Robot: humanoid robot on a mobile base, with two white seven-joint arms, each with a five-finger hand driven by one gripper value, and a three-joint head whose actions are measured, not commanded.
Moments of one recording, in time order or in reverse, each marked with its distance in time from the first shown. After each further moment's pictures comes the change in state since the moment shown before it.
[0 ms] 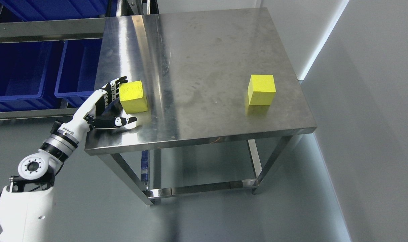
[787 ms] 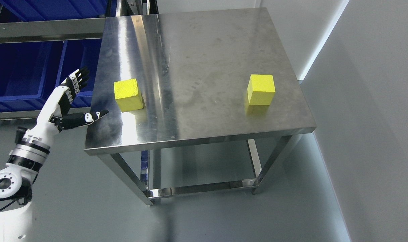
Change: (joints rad) left arm 0.090 -0.004 0.135 -0.163 0.000 0.009 0.101; right arm 0.000 0.000 0.000 0.000 0.000 0.000 0.000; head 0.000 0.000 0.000
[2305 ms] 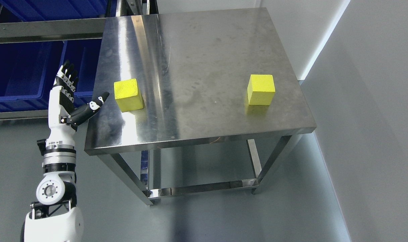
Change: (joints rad) left arm 0.049 -0.232 -0.035 -0.065 0.000 -0.029 0.433; right arm 0.000 0.000 0.000 0.000 0.000 0.000 0.000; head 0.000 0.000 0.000
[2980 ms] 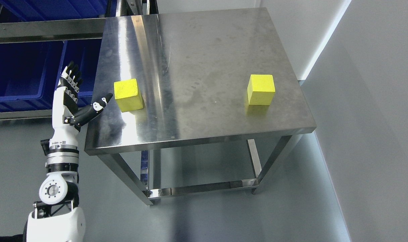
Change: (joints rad) left arm 0.001 0.000 -0.015 0.007 0.000 0.004 0.001; right arm 0.000 0.000 0.000 0.000 0.000 0.000 0.000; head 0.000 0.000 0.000
